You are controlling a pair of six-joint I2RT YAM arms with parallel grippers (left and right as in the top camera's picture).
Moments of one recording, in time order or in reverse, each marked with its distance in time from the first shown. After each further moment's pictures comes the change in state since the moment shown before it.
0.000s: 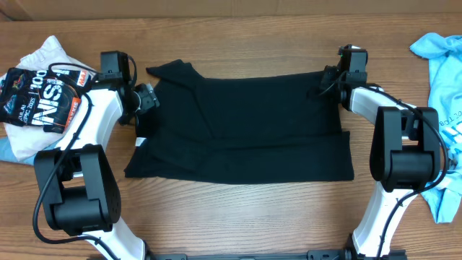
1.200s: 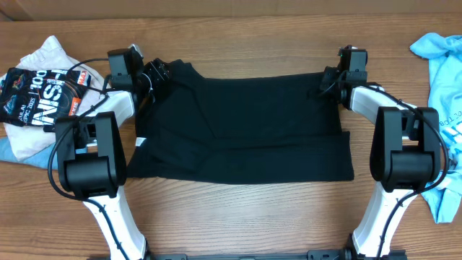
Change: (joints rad) left arm 0.000 0.272 -0.003 0.731 0.307 -0.191; right arm 0.000 0.000 0.011 -0.045 0.006 0.007
